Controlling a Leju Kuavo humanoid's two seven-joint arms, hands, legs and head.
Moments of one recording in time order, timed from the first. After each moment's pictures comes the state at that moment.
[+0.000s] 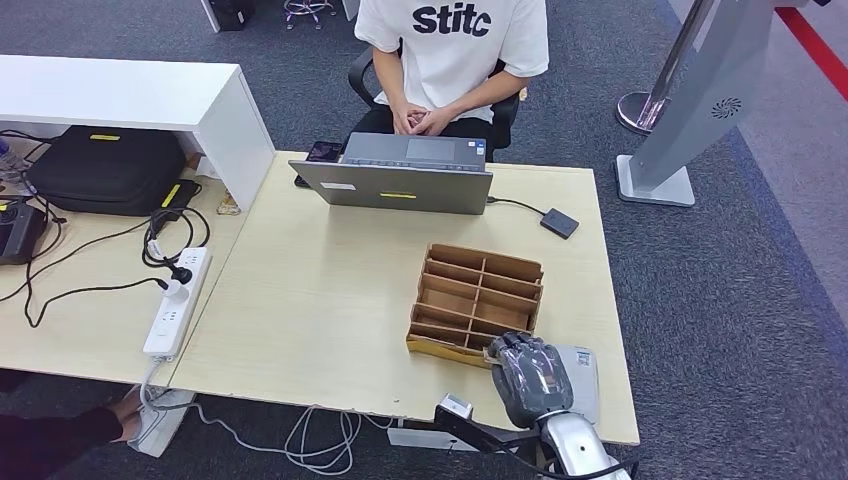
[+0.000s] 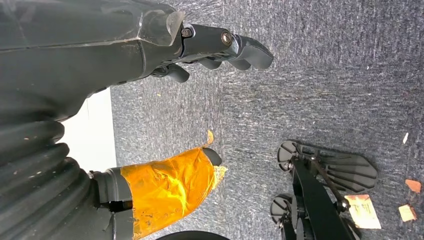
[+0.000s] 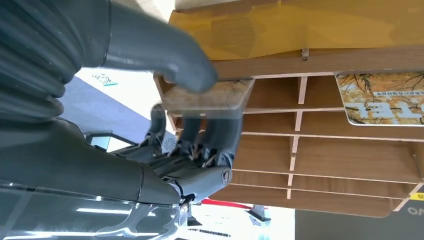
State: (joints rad) left arm -0.07 -0.05 1.37 -0.23 -1.18 -0.05 0.02; right arm -0.12 0.06 0.53 -1.31 1.42 -0.16 0.10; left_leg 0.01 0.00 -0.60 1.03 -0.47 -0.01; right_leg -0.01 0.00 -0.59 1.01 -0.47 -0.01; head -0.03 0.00
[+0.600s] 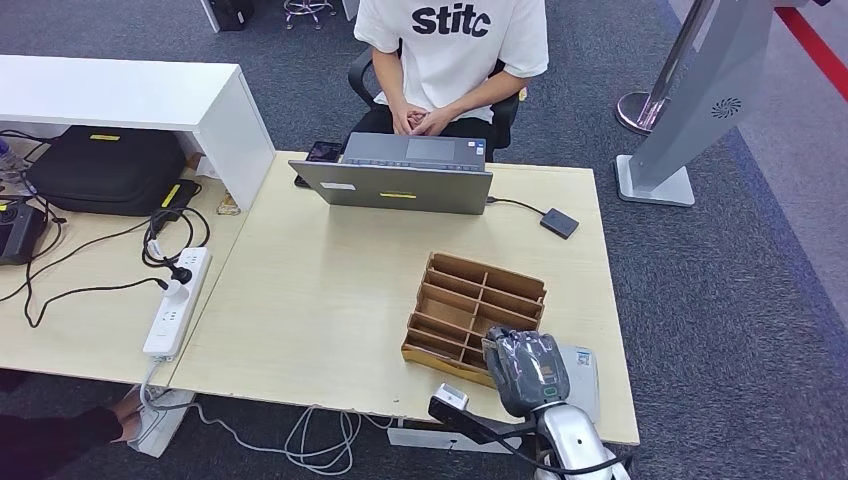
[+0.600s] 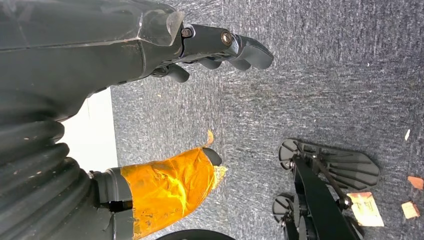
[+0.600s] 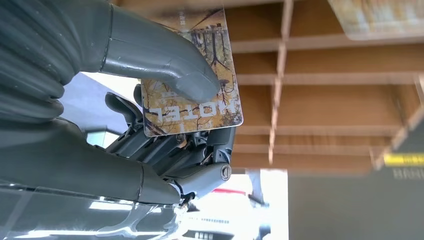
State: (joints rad) left arm -0.07 -0.05 1.37 -0.23 -1.19 -0.06 0.02; right arm -0.14 0.09 0.53 -1.33 1.43 -0.22 0.07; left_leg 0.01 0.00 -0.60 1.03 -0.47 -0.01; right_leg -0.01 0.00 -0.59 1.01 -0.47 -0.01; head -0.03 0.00
